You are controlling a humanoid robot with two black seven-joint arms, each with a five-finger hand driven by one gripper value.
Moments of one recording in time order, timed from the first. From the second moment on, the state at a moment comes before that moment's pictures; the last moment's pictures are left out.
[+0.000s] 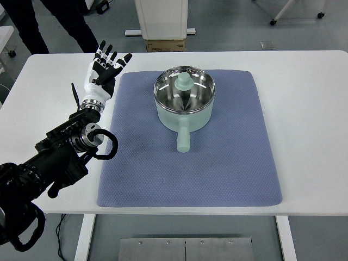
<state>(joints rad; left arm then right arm) -0.93 0.02 -0.47 -0.37 -0.20 -0.14 -0.58 -0.01 0.00 0.47 0.10 -0.45 -0.04 0.04</state>
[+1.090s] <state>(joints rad) -0.96 0.05 -0.48 -0.44 -0.20 -0.14 -0.60 -0.01 0.00 0.47 0.10 -0.45 -0.04 0.04</state>
